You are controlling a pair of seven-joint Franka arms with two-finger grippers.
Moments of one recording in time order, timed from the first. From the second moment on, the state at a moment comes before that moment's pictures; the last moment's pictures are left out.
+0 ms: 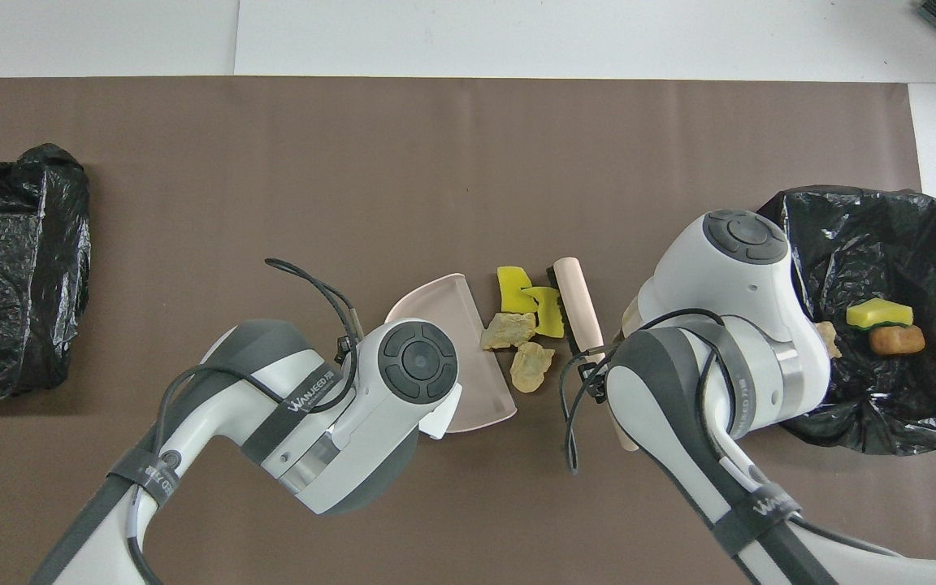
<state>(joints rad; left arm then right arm) -0.67 0.14 -0.04 -2.03 0.22 1.90 0.48 0.20 0.11 0.11 -1.99 0.20 1.74 0.04</state>
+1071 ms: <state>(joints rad) -0.67 0.14 -0.04 -2.03 0.22 1.91 0.48 0.34 0.16 0.11 -2.08 0.06 1.94 0.13</state>
